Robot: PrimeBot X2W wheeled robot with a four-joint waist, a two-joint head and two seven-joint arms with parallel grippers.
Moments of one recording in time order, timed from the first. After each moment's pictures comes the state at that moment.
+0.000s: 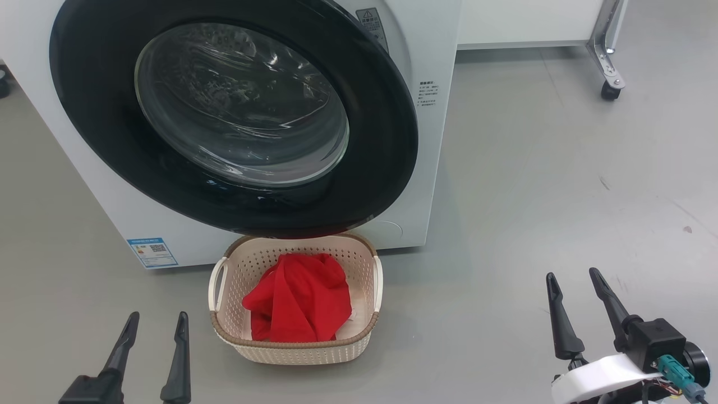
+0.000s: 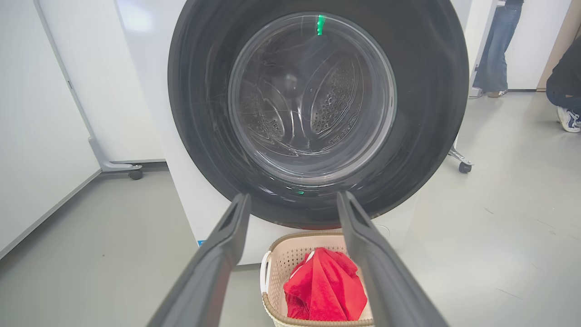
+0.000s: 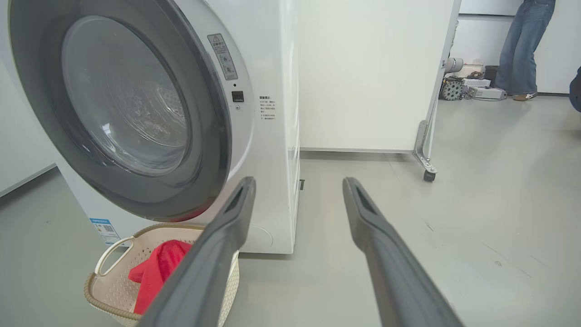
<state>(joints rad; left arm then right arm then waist) 0.21 0.18 -0.15 -0.08 -0.38 0.07 -0.17 0.12 -0.10 0.11 0.10 0.24 0.02 -0.25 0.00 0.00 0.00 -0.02</state>
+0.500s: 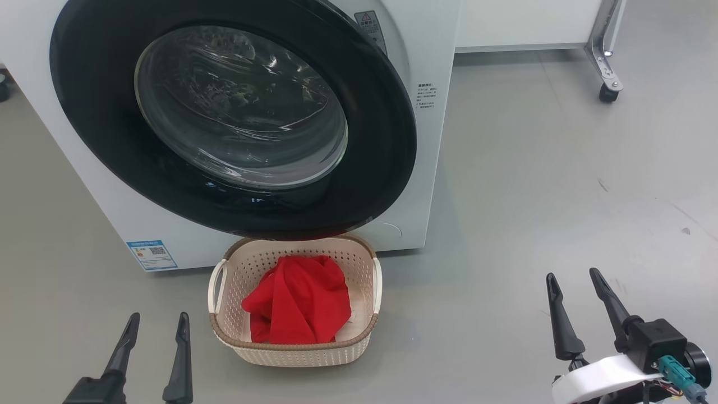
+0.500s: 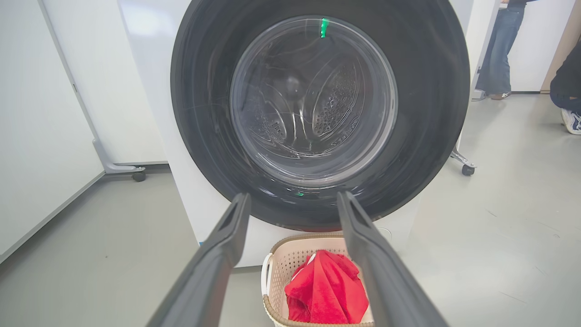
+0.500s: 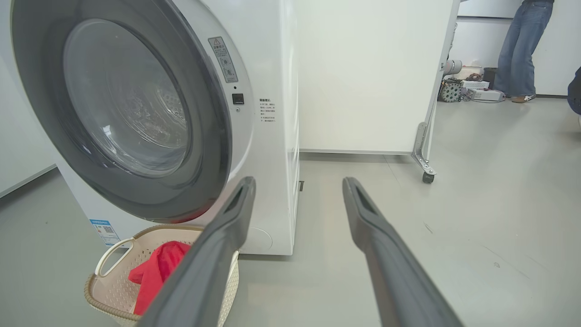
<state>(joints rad) 0.21 0.17 -0.15 -0.07 -0.37 0.08 -0.18 0.13 -0.10 0.11 0.08 0.24 0.02 -0.24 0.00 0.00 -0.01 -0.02</state>
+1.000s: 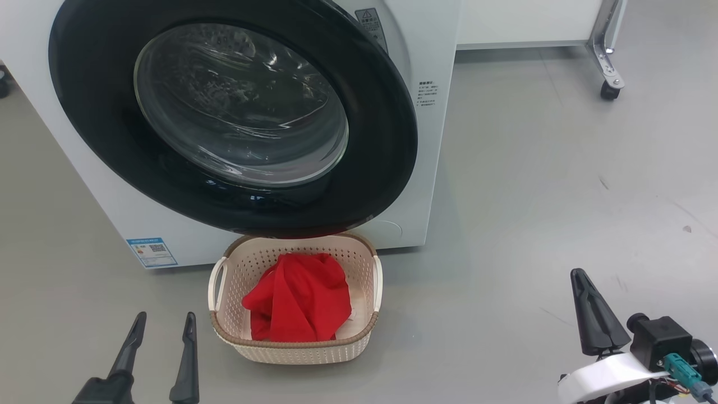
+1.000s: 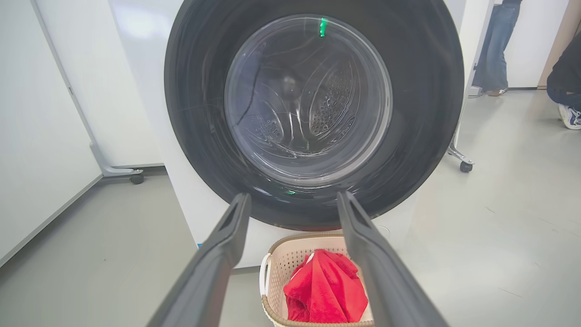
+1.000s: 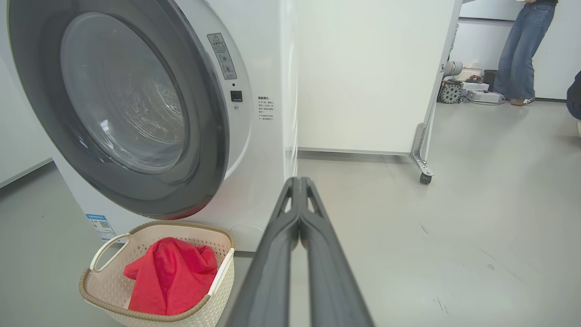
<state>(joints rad) 0.21 0.16 -0.16 -0.07 -0.34 0.09 -0.18 0.13 -0.11 0.12 0.06 0.24 0.02 -0.22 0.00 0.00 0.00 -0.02</state>
